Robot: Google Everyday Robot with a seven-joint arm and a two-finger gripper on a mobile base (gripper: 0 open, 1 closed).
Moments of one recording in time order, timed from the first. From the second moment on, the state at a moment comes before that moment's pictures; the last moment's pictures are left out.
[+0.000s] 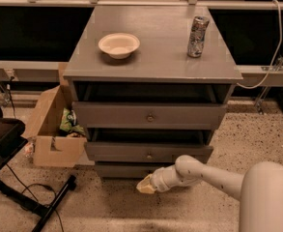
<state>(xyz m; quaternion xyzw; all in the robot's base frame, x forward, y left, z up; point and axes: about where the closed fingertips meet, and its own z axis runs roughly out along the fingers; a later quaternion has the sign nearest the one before) 0.543 -0.001 0.299 -0.52 0.74 0.34 0.25</state>
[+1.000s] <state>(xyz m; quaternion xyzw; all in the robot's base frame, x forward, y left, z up) 0.631 -0.043 0.321 -0.49 0.78 0.25 0.29</state>
